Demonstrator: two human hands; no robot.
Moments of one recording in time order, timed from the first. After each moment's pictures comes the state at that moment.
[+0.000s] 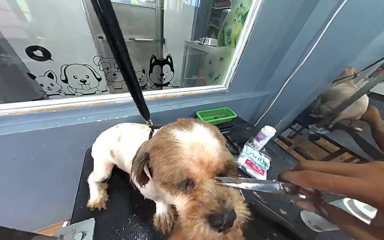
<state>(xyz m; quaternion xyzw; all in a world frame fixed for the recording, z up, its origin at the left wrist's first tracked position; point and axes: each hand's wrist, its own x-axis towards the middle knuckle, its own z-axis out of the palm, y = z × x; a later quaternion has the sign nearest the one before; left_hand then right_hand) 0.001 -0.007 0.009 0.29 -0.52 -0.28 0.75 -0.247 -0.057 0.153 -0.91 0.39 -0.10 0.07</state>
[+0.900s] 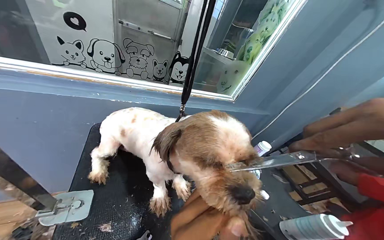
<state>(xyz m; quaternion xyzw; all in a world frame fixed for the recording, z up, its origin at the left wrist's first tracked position) 0.010 0.001 0.018 0.25 -0.50 -0.29 0.78 -0.210 -0.110 0.260 -0.97 0.22 0.09 0.00</state>
